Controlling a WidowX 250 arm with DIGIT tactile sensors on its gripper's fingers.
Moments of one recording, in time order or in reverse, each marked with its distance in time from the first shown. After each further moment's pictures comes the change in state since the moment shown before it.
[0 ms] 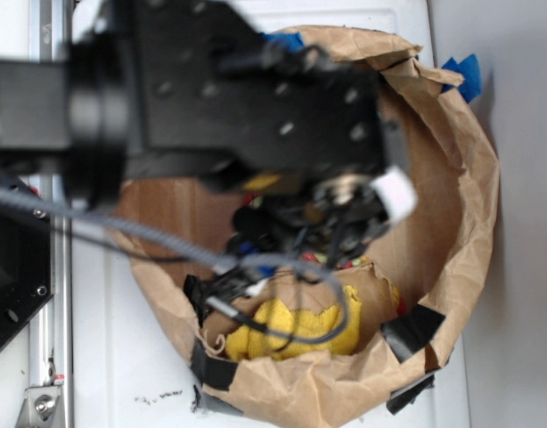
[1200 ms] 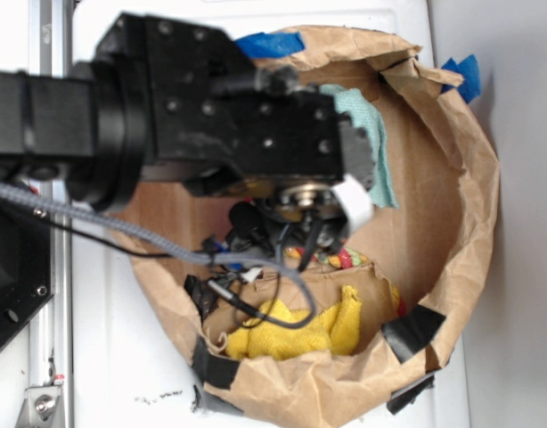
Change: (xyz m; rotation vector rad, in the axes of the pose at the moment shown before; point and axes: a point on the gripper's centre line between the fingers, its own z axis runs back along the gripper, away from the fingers) arm -0.005 0.000 -0.041 0.061 -0.057 -0.141
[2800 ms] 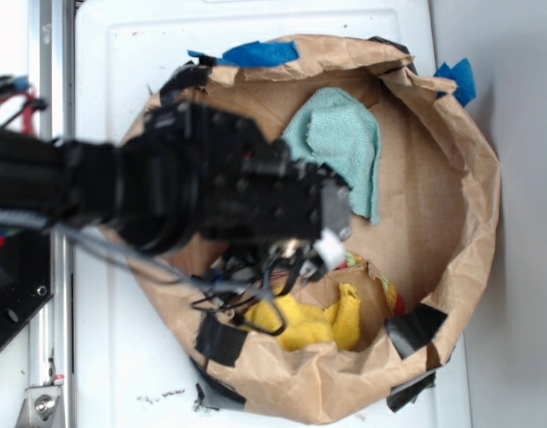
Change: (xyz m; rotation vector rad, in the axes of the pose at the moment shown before) arm 0.005 0.001 -0.048 0.022 0.039 -0.031
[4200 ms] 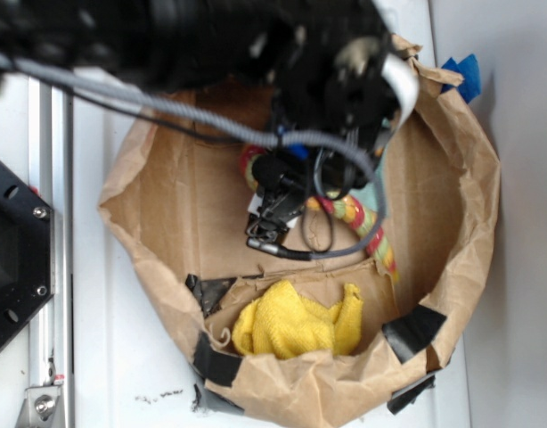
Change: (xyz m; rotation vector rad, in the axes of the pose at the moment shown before) arm -0.012 0.016 0.091 -0.244 -0.072 0.416
